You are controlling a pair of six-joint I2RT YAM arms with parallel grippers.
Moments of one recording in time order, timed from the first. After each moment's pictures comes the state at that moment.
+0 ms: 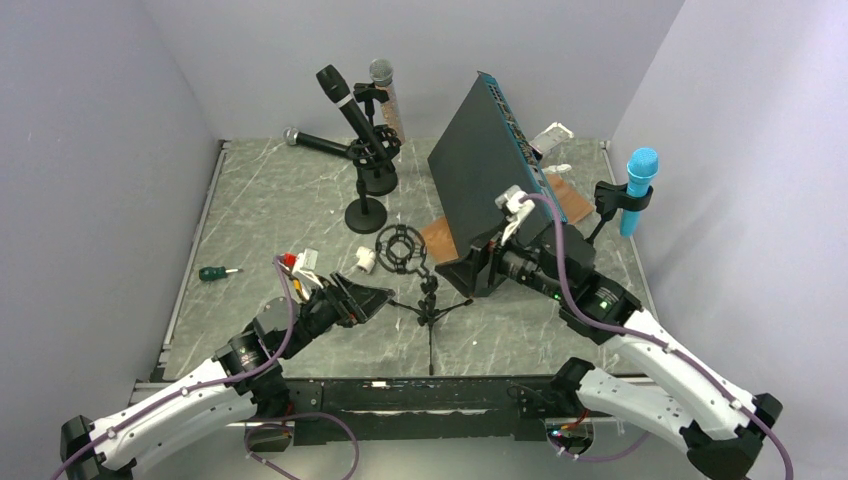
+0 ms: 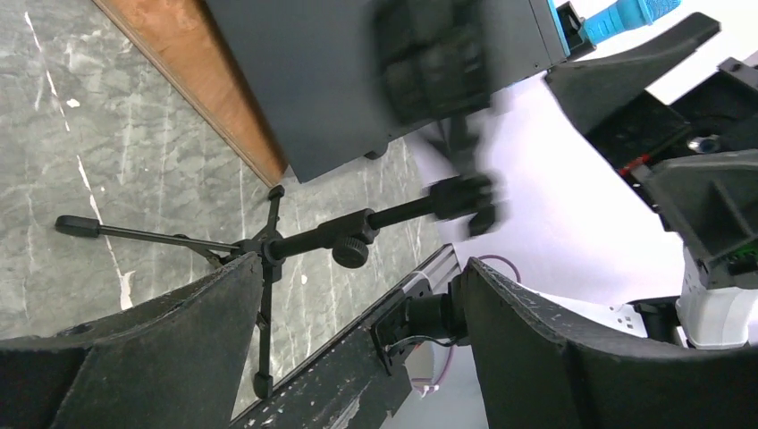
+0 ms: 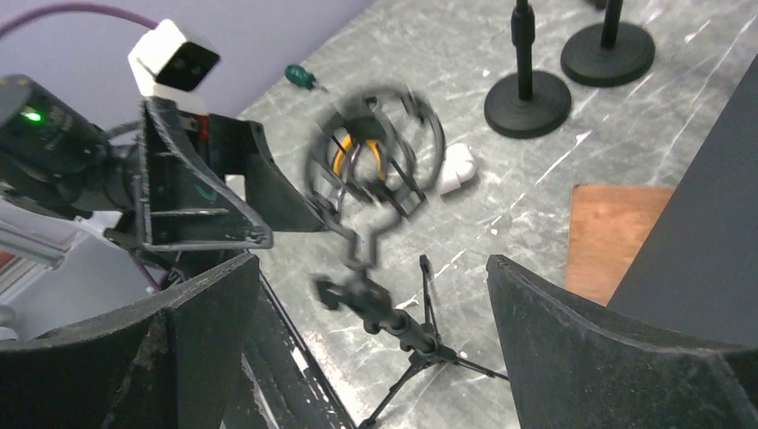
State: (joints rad) left arm -0.92 0.44 0.30 0.06 -0.14 -1.04; right arm 0.78 0.82 0.88 -0.24 -0.19 0.31
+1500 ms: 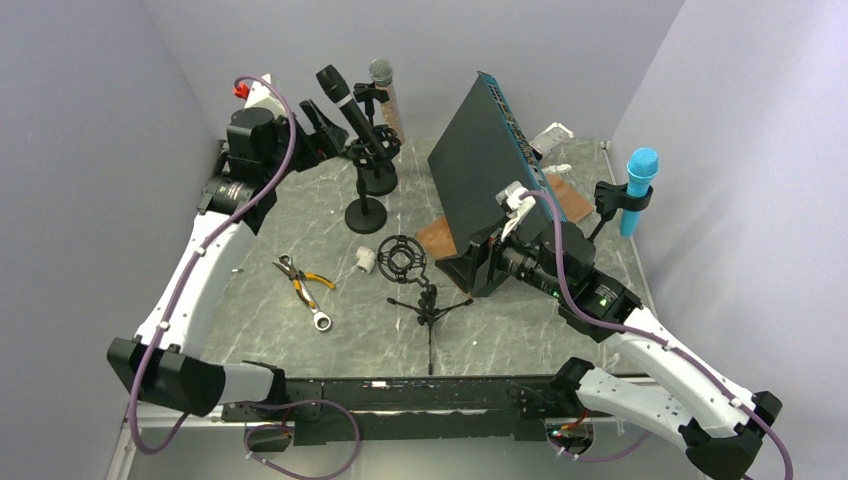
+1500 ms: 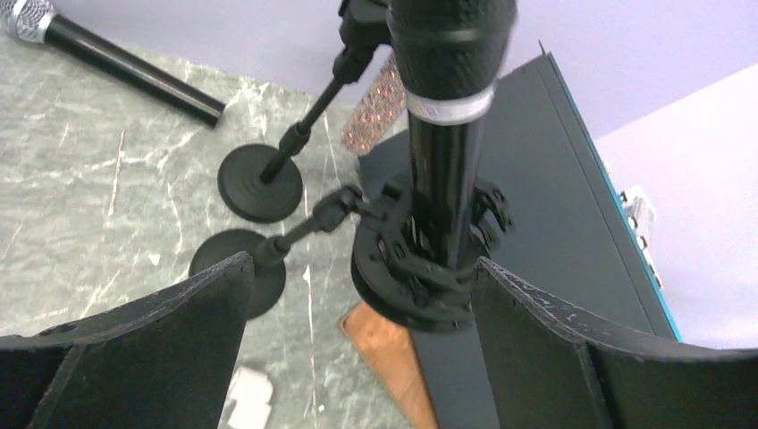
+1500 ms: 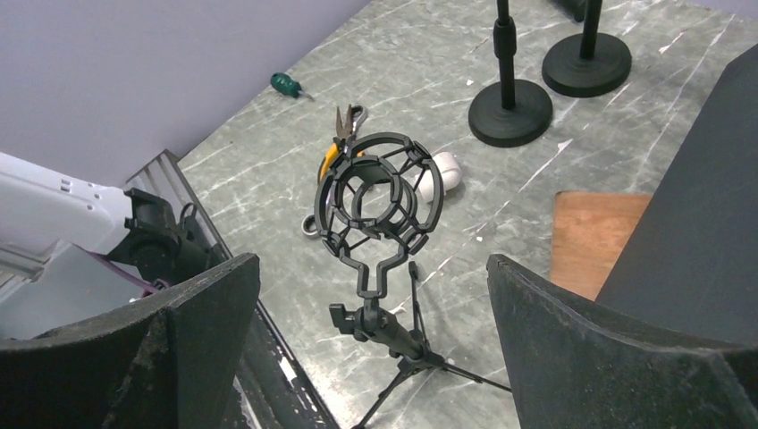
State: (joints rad) left arm -0.26 1.29 1.45 -0.40 0.03 -0.57; right arm 0.78 0.82 0.91 -0.24 -0.15 0.29
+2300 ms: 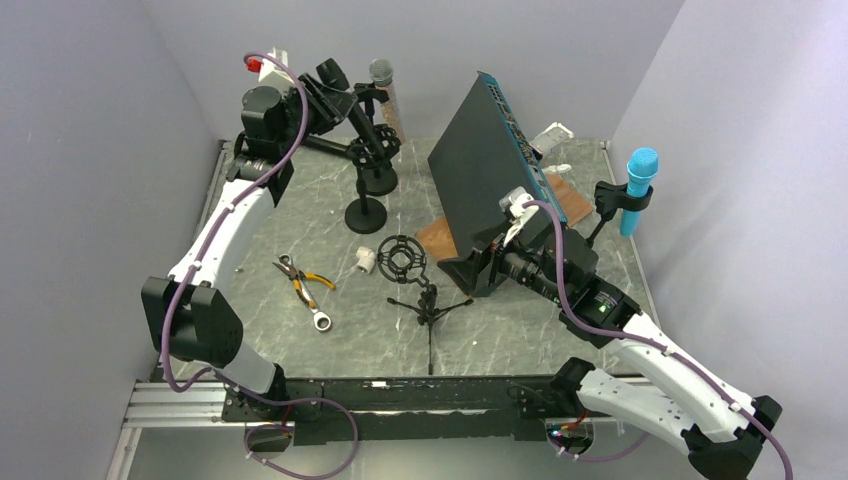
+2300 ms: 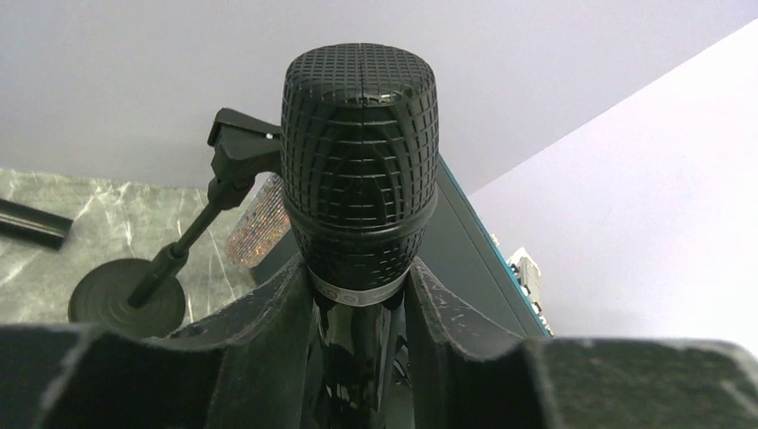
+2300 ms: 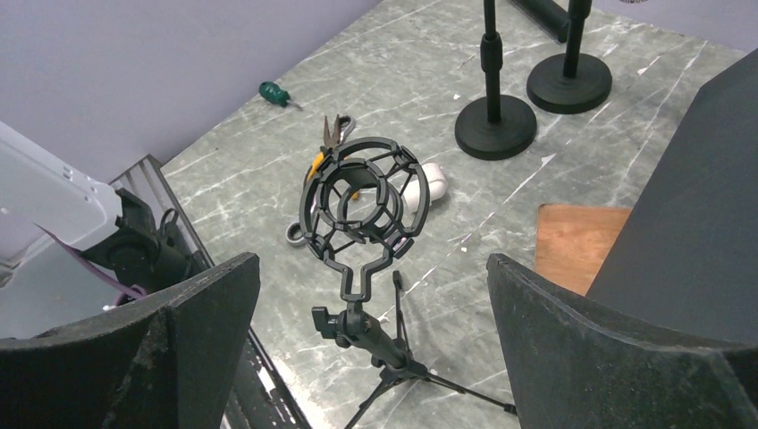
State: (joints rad) left arm -0.20 1.54 1.49 0.07 0.24 -0.73; right arm 0.78 0.77 0.84 -0.17 -0.14 0.25
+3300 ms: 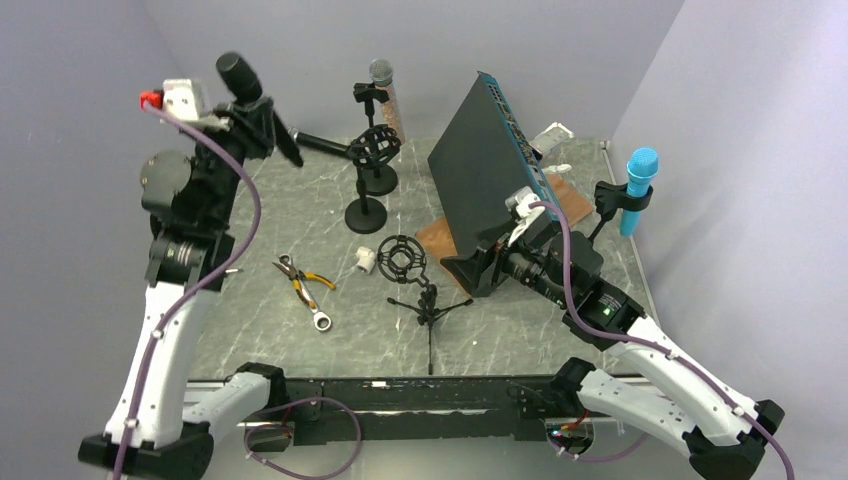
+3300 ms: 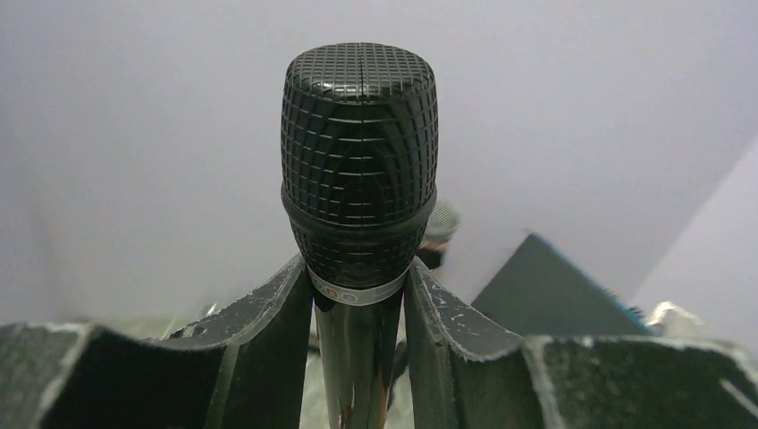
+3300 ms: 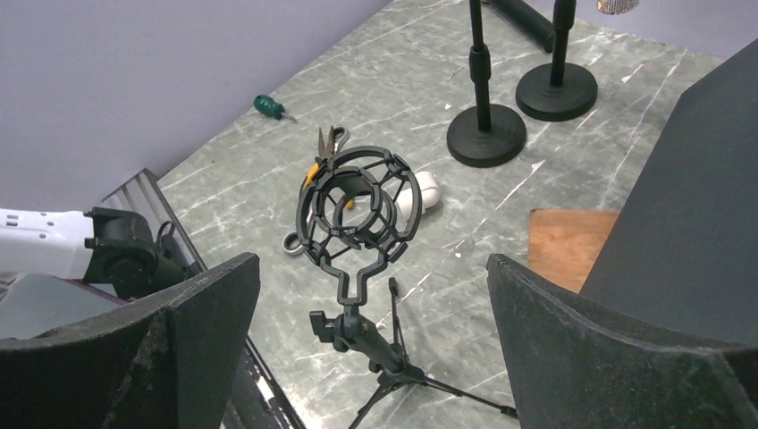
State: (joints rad) left arm -0.19 1.06 1.40 0.00 -0.01 -0.21; right arm 0.78 0.75 0.83 -0.17 -0.11 0.26
